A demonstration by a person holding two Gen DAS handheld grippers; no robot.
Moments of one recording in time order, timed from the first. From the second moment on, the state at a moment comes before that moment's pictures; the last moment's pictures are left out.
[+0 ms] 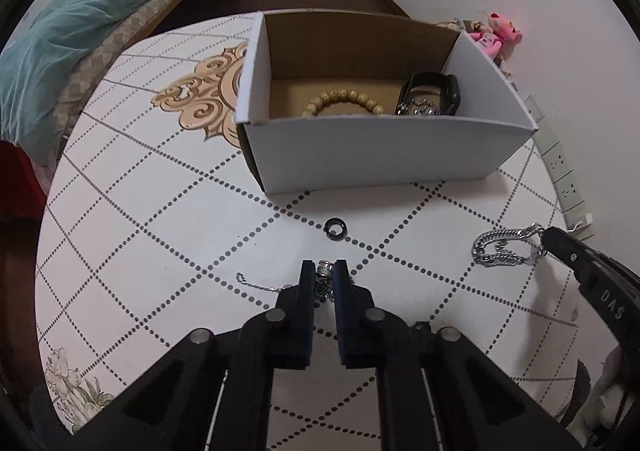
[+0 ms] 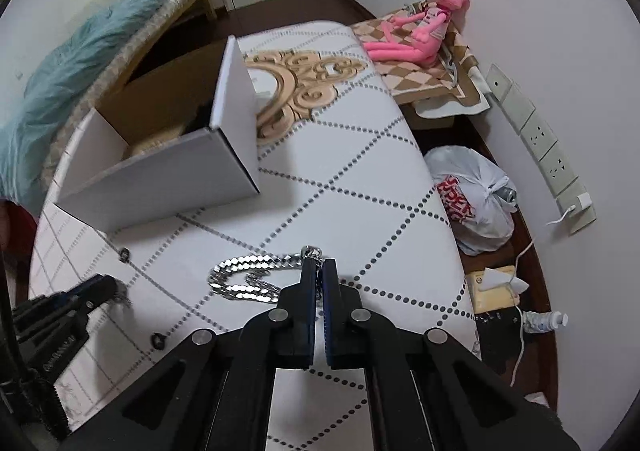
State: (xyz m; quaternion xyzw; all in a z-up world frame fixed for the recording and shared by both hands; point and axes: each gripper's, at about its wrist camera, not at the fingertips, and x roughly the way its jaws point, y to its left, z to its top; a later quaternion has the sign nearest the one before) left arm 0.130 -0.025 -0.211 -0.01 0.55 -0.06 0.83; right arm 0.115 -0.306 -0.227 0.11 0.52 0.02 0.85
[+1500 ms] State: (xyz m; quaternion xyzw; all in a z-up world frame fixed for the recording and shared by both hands) left arm 0.276 0.007 -0.089 -0.10 0.54 -0.10 0.83; right arm 0.271 -0.242 -0.116 0.14 0.50 0.18 0.83
